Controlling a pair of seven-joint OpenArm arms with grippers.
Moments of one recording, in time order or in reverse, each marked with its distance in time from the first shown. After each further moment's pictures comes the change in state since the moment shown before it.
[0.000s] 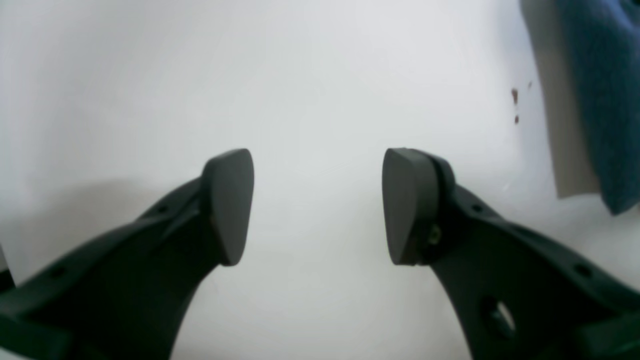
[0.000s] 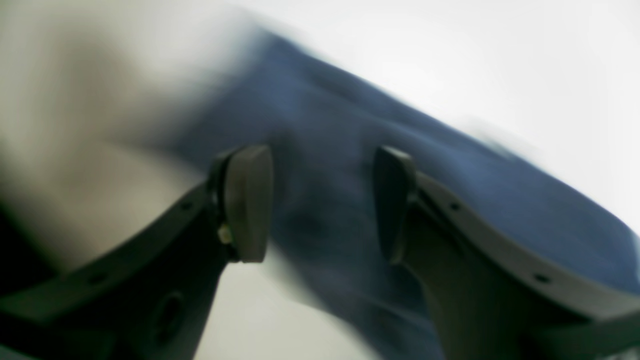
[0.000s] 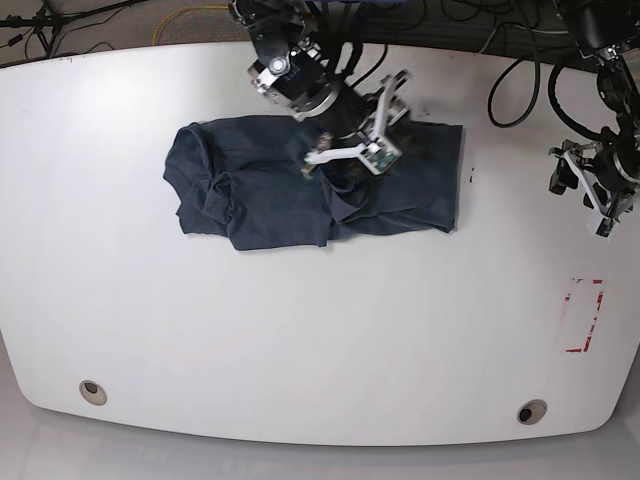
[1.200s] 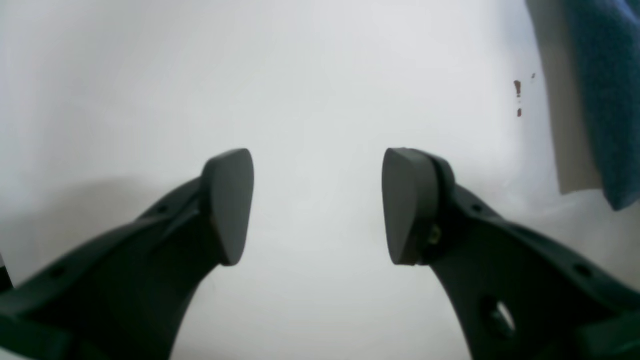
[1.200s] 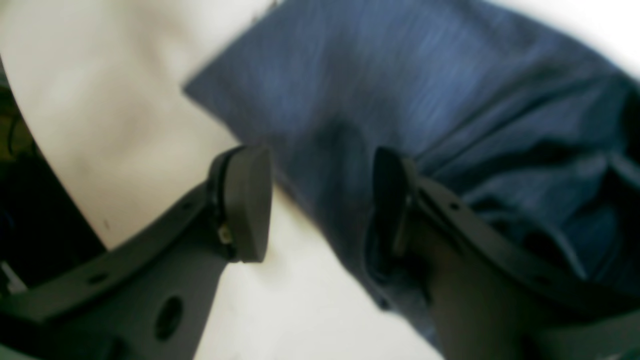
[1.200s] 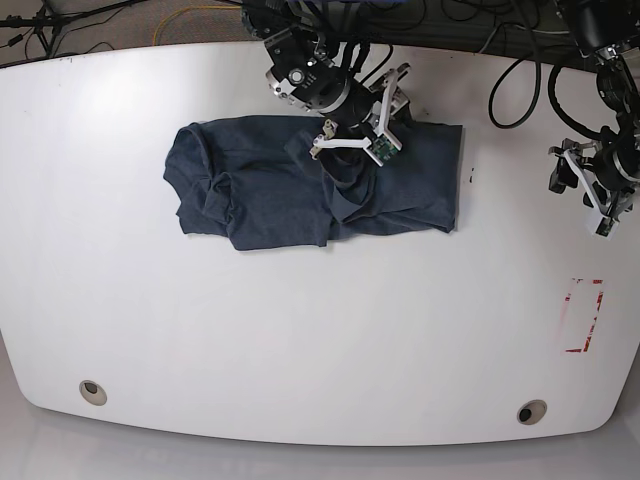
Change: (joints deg) left arm 0.0 0.0 0.0 -0.1 -0.1 0.0 0.1; right arm 2.1 2.0 -0.7 -13.3 0.6 -3.9 0.1
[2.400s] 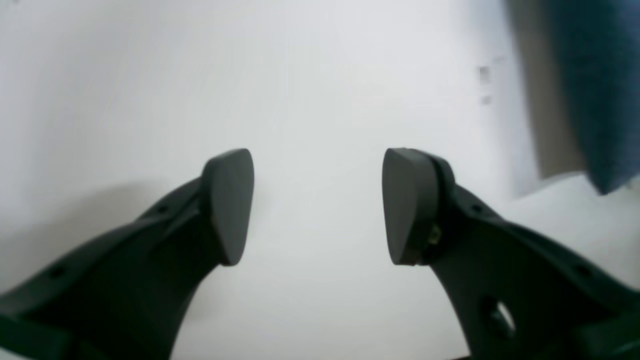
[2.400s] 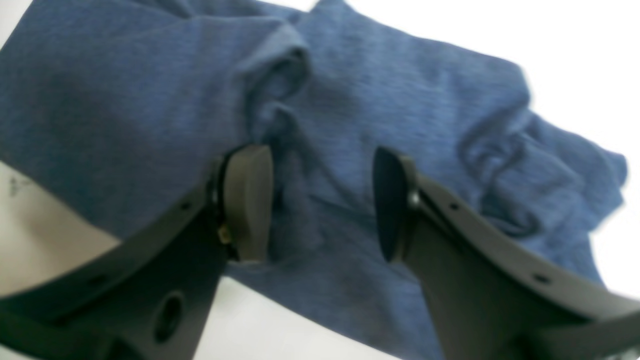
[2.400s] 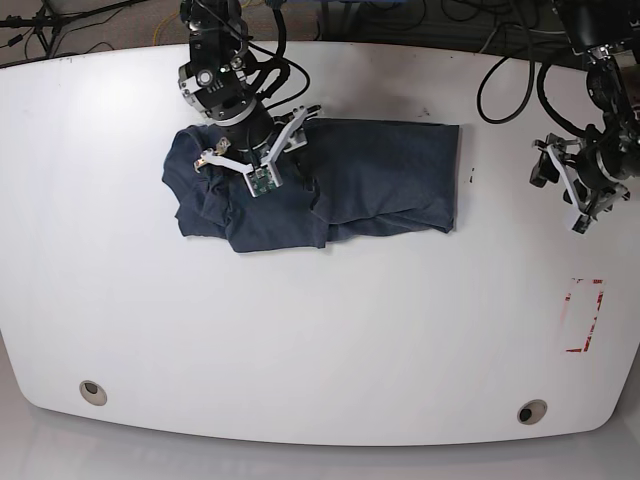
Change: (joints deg) left arm 0.7 0.1 5.5 0.1 -0.1 0.0 -0.1; right arm -4.5 2.0 24.6 12.7 -0.2 0.4 0.3
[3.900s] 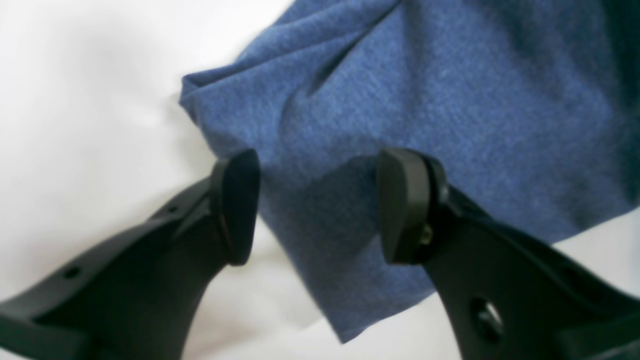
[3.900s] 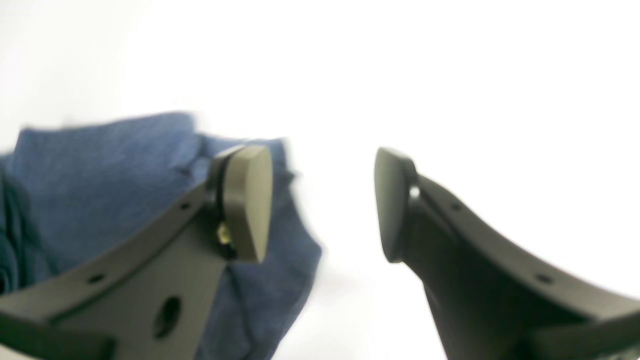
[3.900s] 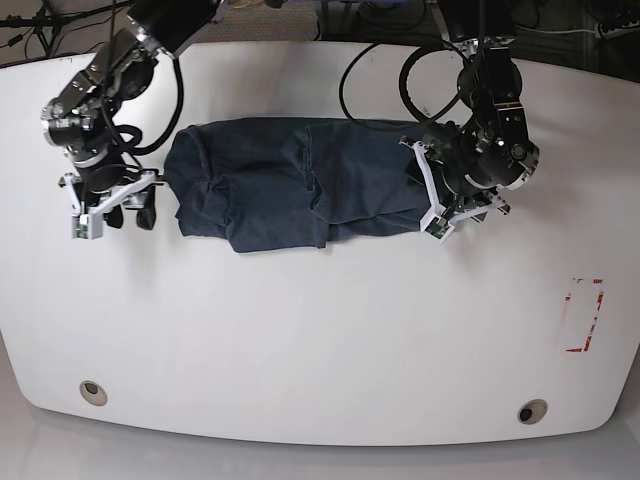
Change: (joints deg) left arm -3.2 28.2 15.8 8.2 28.9 0.0 -0.1; right arm 21.8 0.2 49.7 -6.7 26.8 20.7 -22.2
